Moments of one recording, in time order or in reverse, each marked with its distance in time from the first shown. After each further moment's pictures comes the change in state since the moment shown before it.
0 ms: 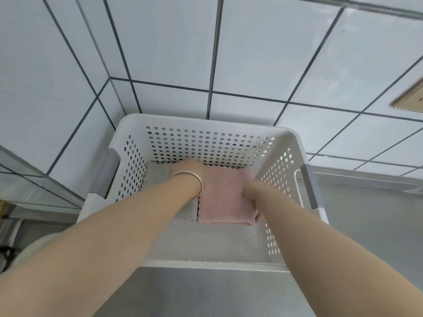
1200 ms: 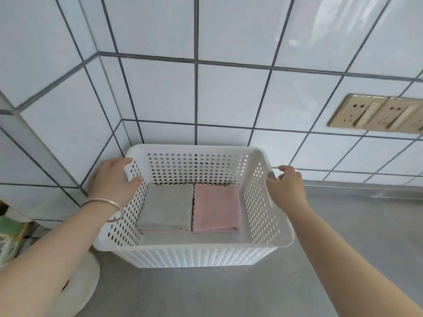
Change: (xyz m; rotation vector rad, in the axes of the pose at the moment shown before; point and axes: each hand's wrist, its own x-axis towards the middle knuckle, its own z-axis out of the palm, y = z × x) left_hand -0.115 -0.118 -0.038 -0.570 0.563 -0.137; right_hand -0.071 0.063 -0.073 0.229 0.619 -0.489
